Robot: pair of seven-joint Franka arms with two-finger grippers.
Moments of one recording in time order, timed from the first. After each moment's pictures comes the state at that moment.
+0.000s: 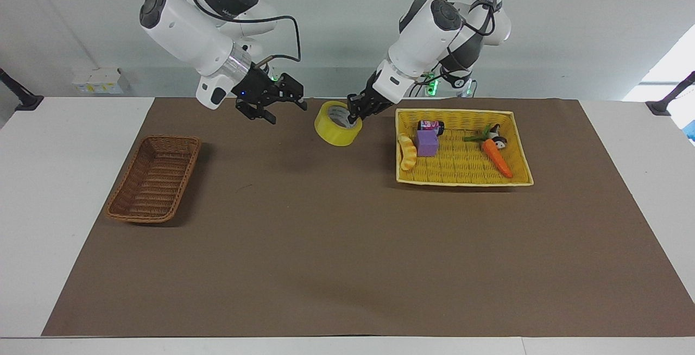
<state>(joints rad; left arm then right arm) -0.54 0.03 -0.11 -1.88 -0.49 2.10 -0.78 0.27 -0.02 -0.10 -1.83 0.66 1.76 0.05</state>
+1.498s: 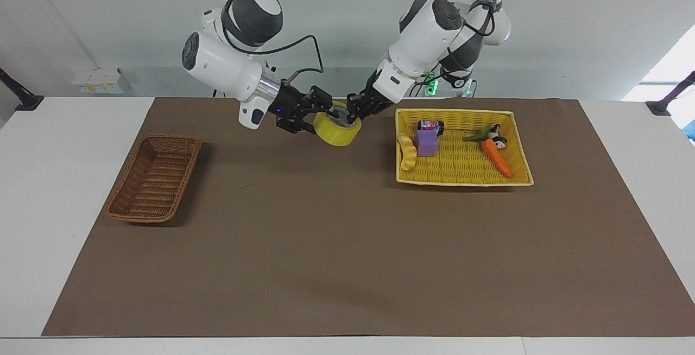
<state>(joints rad) -0.54 0.03 -0.11 -1.88 -0.51 2.12 -0.78 0.36 -0.01 -0.10 -1.98 0.83 1.92 -0.15</state>
